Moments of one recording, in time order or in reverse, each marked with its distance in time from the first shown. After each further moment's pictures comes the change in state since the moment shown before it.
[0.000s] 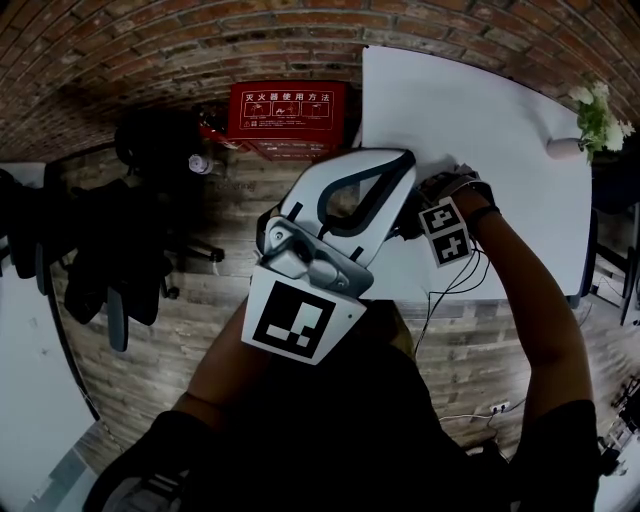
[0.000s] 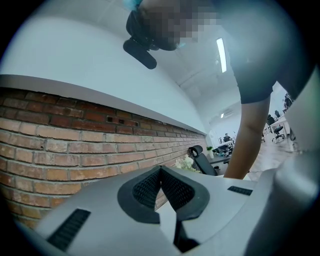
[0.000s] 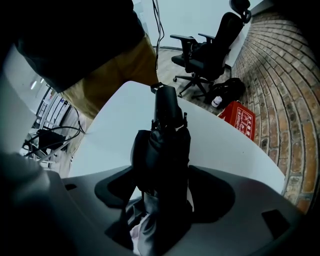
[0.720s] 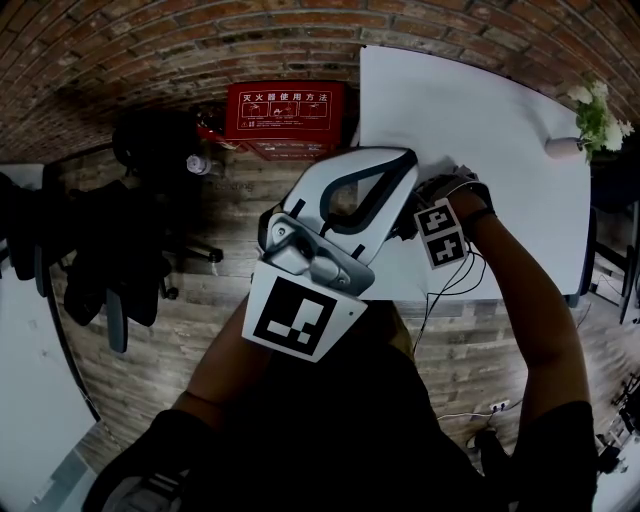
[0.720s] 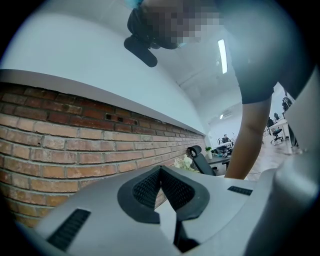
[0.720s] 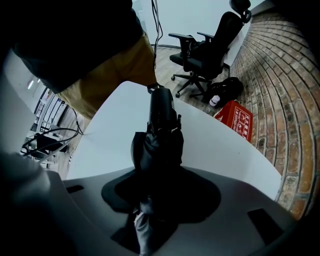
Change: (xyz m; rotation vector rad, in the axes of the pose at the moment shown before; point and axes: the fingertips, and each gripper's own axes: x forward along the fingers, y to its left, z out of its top) left arm 0.008 -0.001 -0.004 -0.014 0.005 -0.018; right arm -0.003 -0.006 0.000 0.008 0.020 -0.023
